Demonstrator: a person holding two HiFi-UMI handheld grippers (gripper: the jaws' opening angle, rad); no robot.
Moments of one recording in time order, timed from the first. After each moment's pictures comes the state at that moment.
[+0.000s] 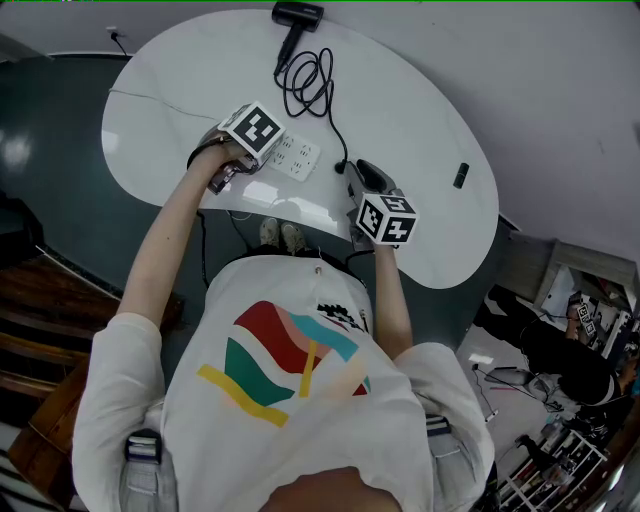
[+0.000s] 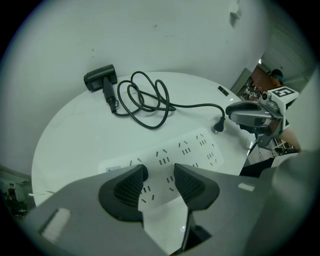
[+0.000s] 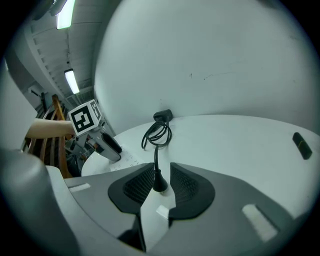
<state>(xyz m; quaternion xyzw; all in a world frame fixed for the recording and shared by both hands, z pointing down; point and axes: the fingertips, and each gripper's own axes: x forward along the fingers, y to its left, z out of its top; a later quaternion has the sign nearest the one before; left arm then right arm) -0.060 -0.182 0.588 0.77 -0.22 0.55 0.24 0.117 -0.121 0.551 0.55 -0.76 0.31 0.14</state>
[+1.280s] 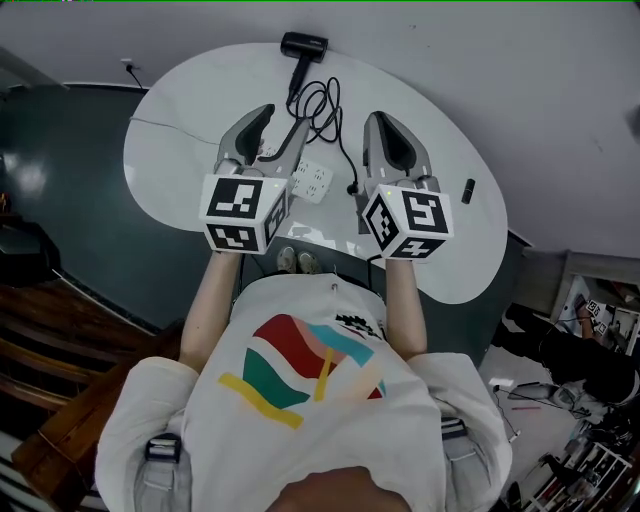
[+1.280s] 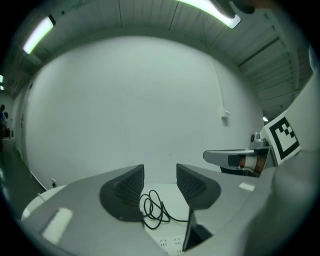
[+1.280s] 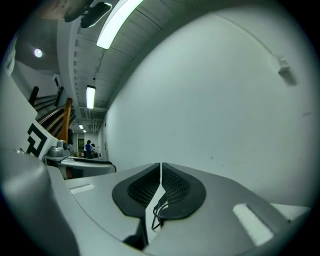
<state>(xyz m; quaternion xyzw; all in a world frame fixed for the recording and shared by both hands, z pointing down) -0.053 -0.188 0.313 0.87 -0.48 0.05 0.08 0.073 -0.170 0.298 0.61 -0.79 0.08 0.00</state>
